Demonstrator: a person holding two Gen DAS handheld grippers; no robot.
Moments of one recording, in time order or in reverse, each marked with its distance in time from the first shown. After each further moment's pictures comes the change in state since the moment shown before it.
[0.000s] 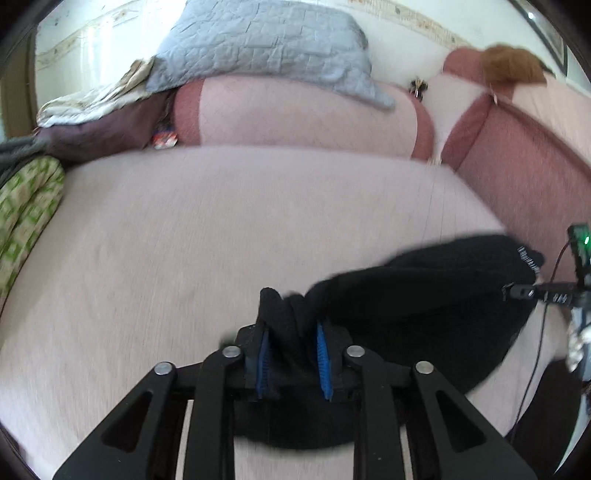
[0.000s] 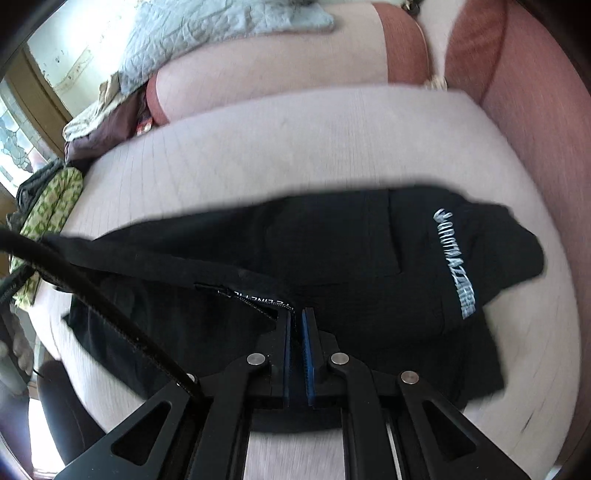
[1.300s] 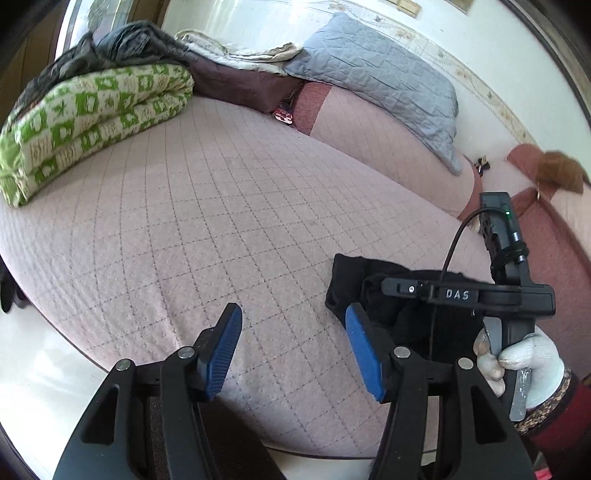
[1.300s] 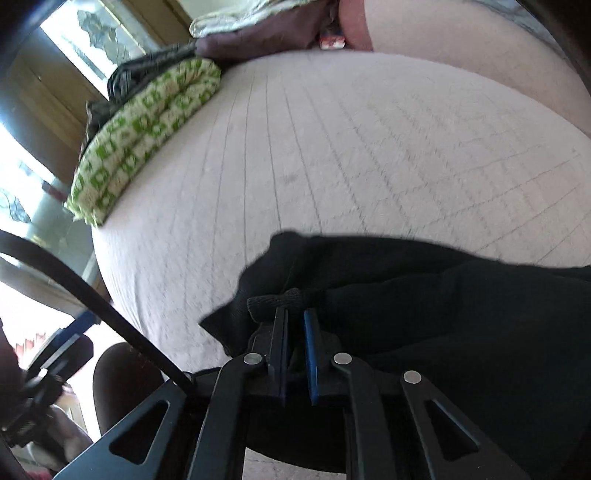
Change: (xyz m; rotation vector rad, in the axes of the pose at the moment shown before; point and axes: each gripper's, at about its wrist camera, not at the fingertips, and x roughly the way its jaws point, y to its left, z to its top) left arm -0.094 0.100 -0.103 -0.439 -0.112 0.038; right arm 0.107 0.305 0.010 -0.329 0.157 0.305
